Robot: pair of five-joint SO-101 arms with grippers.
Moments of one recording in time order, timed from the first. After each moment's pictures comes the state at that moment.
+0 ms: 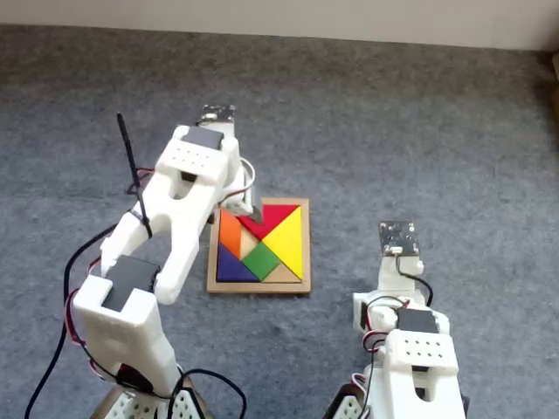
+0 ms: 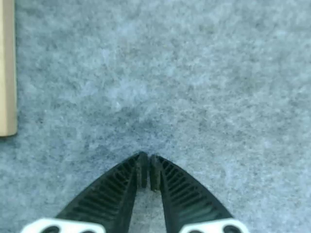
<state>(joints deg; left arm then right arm) 9.1 17.0 2.6 78.4 22.9 -2.5 -56.6 87.2 46.8 7.9</state>
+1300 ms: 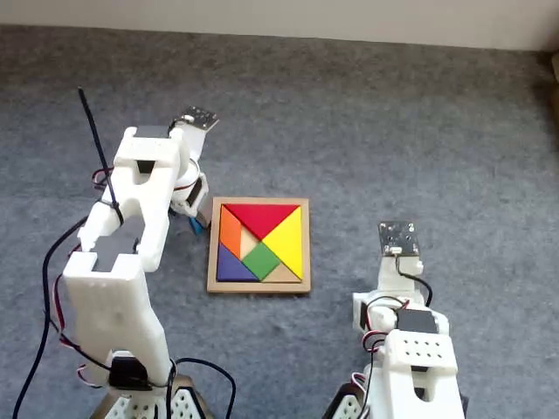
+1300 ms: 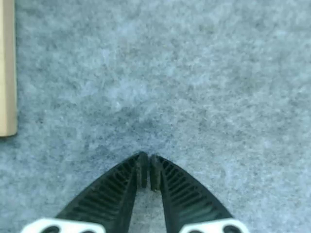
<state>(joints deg) -4.7 28.5 -2.1 73.3 -14.2 -2.5 -56.7 87.5 46.8 7.9</state>
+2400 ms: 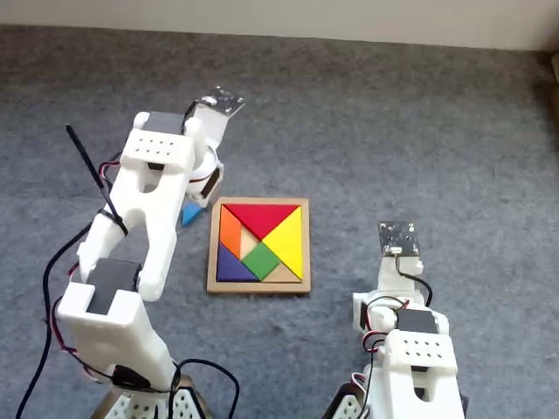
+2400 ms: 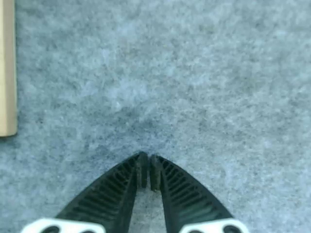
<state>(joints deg) 1.4 14.8 -1.7 80.0 -14.3 -2.5 -56.7 87.5 46.8 7.9</state>
